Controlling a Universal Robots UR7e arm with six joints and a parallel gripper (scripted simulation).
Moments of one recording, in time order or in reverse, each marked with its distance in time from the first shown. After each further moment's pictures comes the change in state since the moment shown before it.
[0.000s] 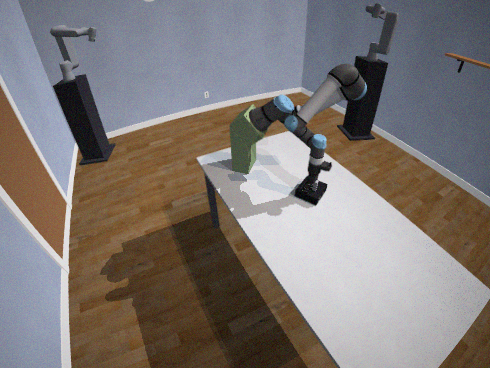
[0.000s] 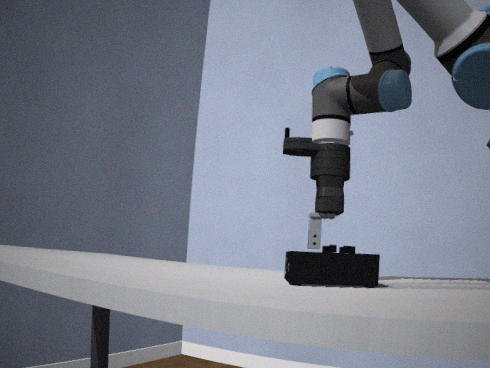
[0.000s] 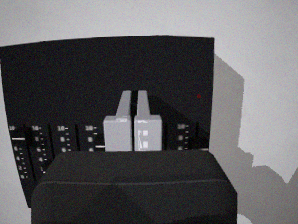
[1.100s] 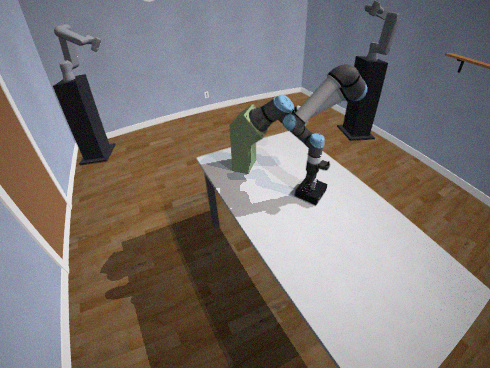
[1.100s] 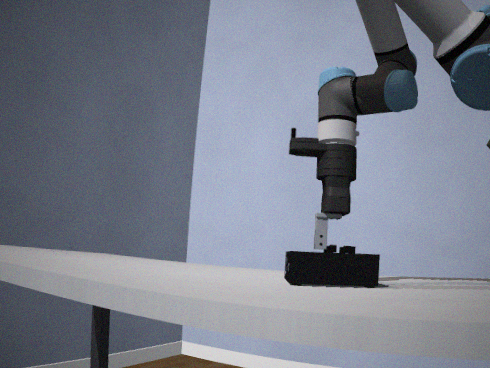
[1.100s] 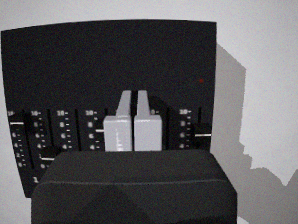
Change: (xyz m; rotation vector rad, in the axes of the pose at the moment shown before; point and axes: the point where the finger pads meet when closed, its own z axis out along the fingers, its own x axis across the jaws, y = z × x) arm -0.001 0.012 0.000 0.002 -0.001 -0.006
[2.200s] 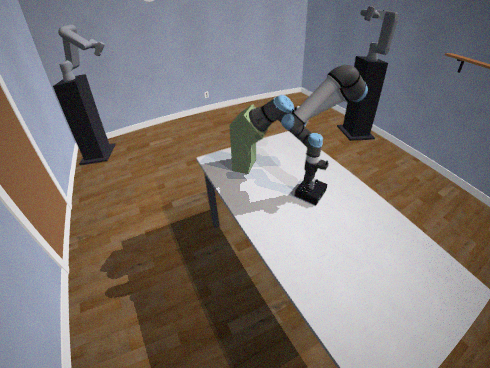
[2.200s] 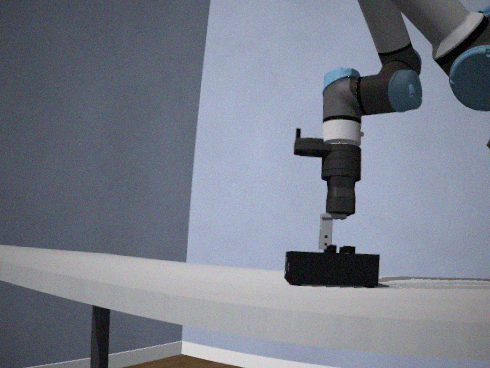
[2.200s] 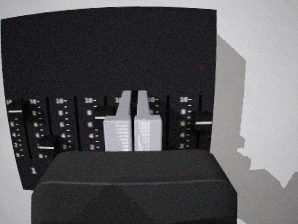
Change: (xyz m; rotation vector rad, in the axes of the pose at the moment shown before) arm 0.000 0.009 0.000 0.000 0.000 -0.001
